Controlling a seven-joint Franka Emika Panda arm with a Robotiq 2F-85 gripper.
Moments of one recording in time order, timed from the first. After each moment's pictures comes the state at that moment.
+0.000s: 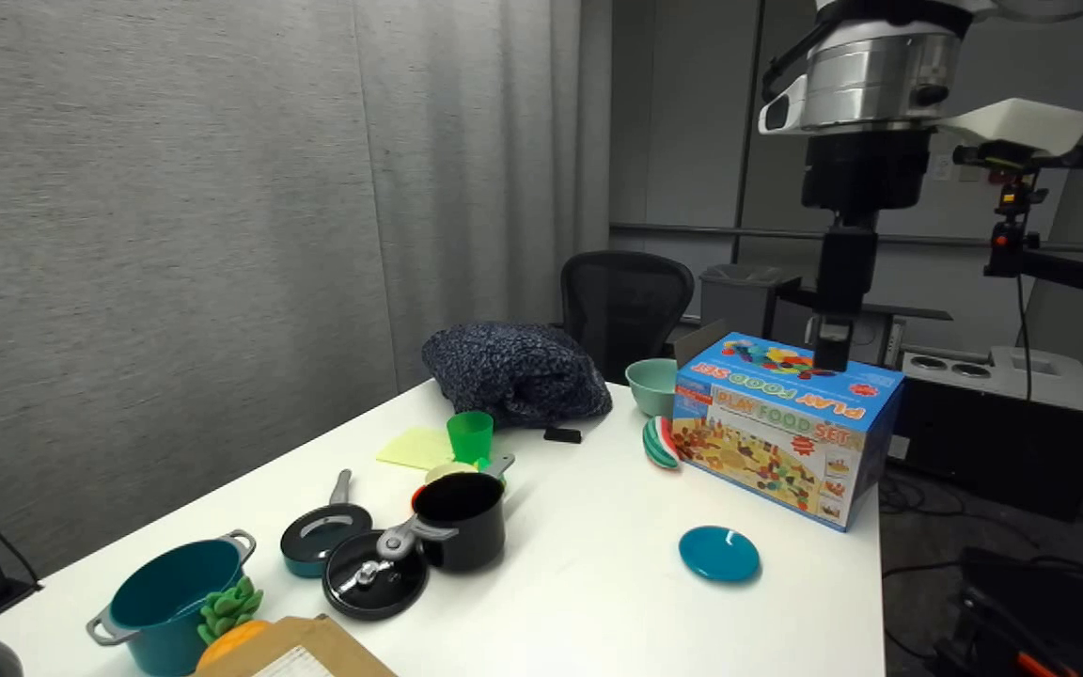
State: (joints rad) arm -0.01 -0.54 0.01 -2.50 0.02 1.94 0.00
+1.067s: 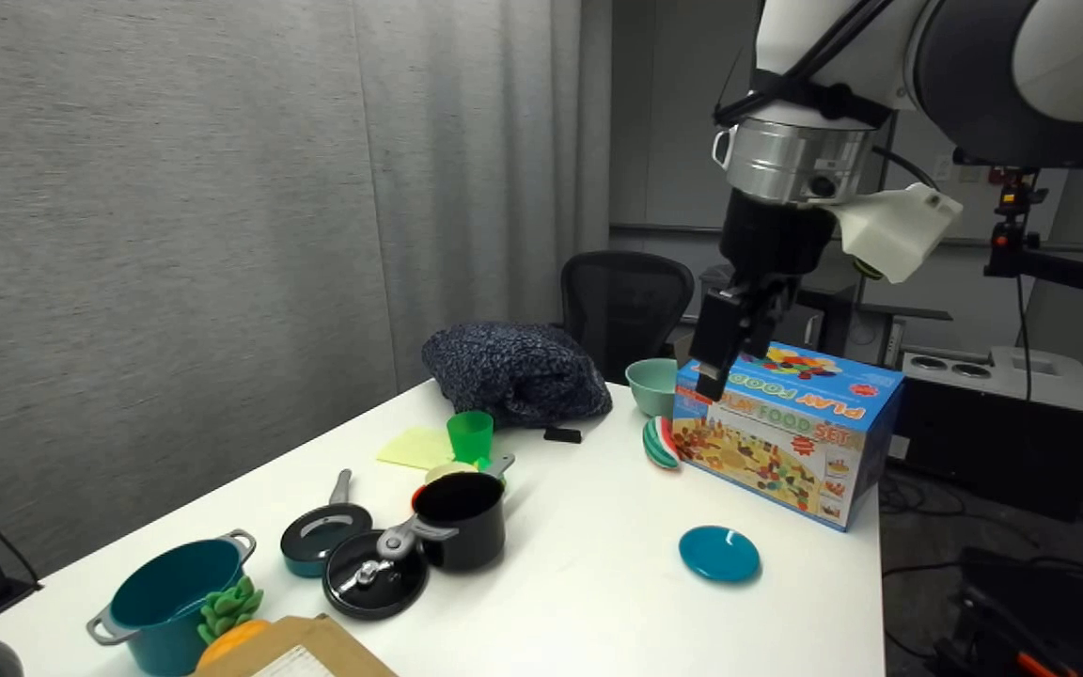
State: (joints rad) arm -0.04 -0.40 0.12 -2.53 -0.18 2.30 0.37
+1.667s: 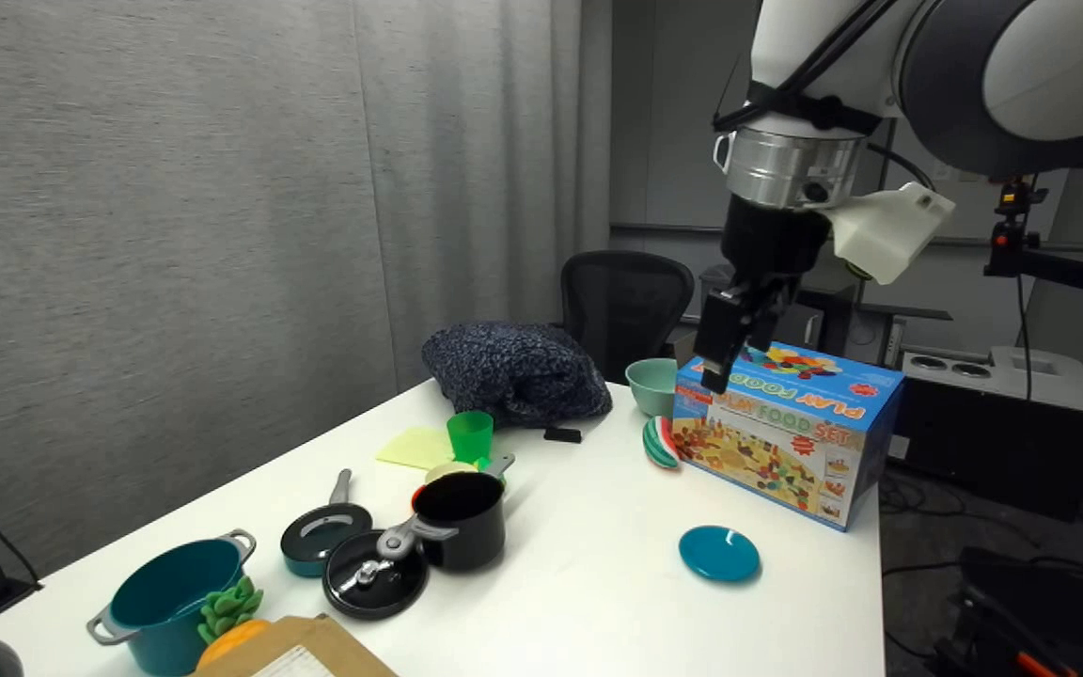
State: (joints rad) arm -0.08 -0.38 0.12 -2.52 -0.23 2.29 0.37
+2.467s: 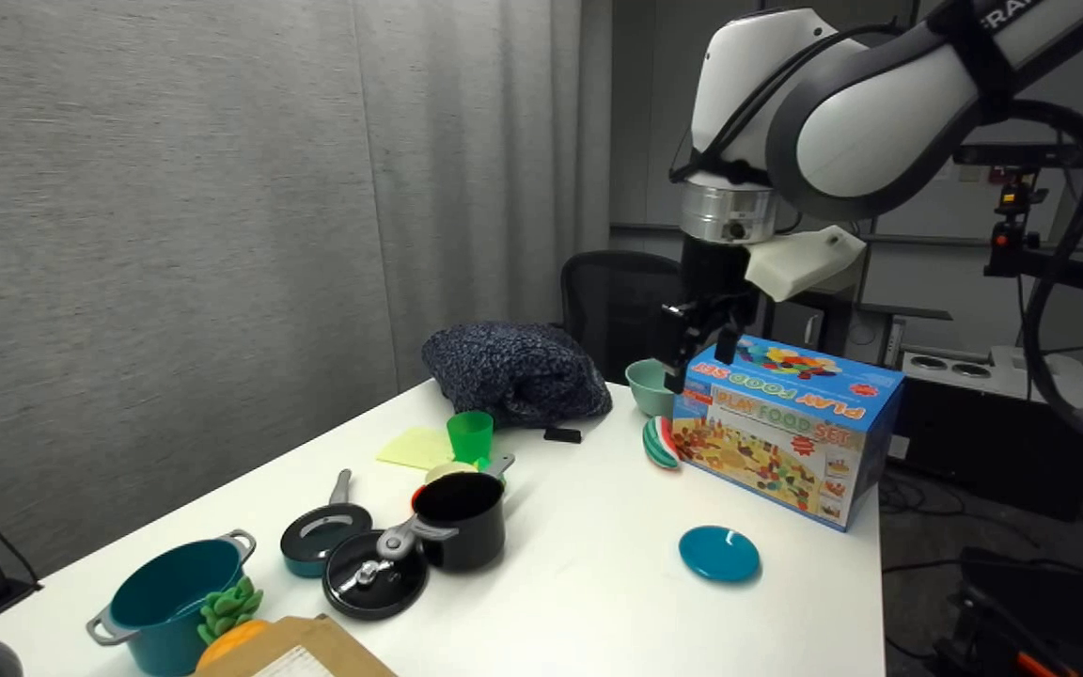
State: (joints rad) arm -0.11 -0.14 0.00 -2.38 -0.20 2.38 0.35
